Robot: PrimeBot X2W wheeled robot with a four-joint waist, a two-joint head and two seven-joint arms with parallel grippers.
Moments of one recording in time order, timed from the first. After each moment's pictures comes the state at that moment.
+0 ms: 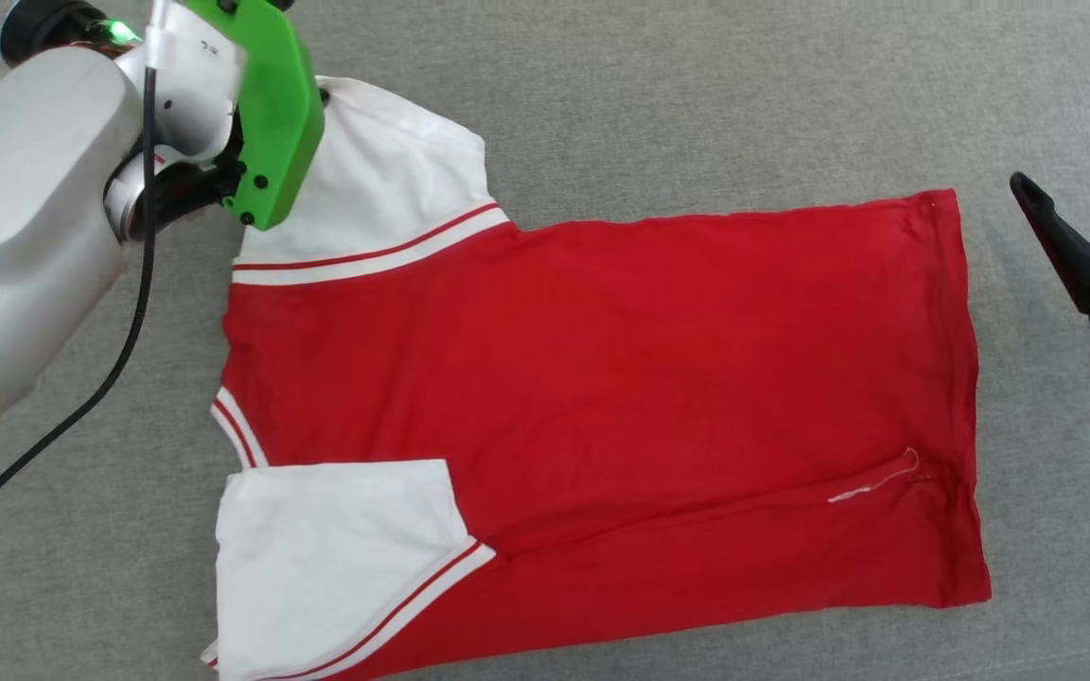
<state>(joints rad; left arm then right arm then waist) -1.38 0.64 -1.25 0.52 -1.09 -0.13 0.54 -0.48 -0.66 0.25 0.01 0.58 0.13 0.26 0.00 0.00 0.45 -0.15</state>
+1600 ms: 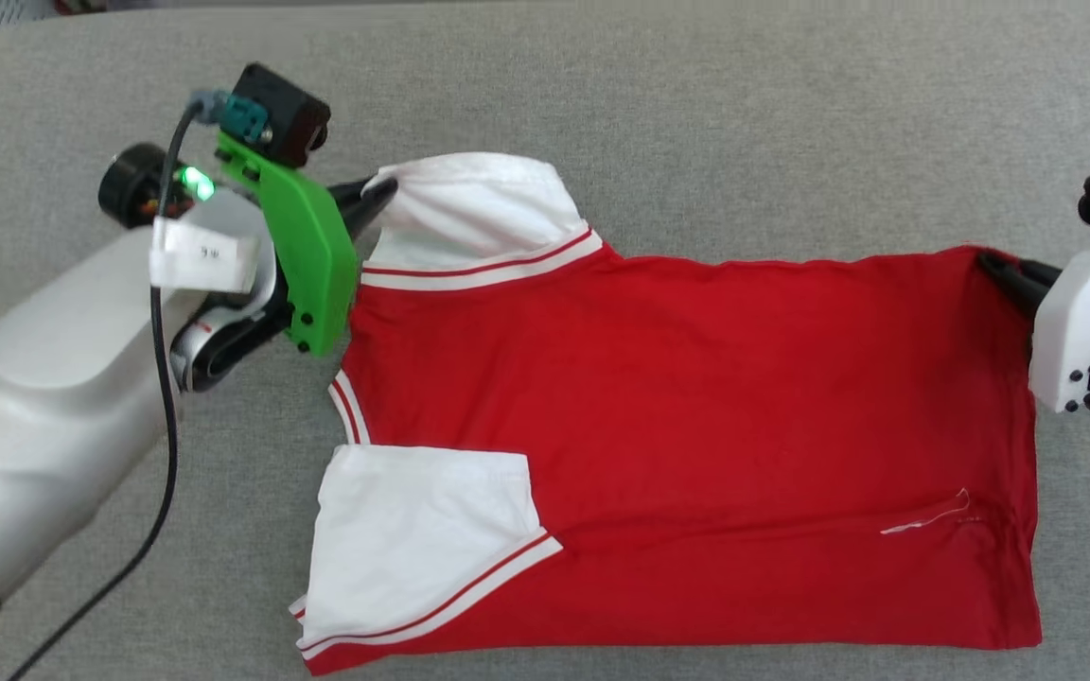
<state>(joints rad) -1.15 0.63 -1.25 0.47 -1.12 -0.12 0.13 -0.71 -0.69 0.63 0.41 0.84 0.13 0.31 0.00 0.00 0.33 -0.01</state>
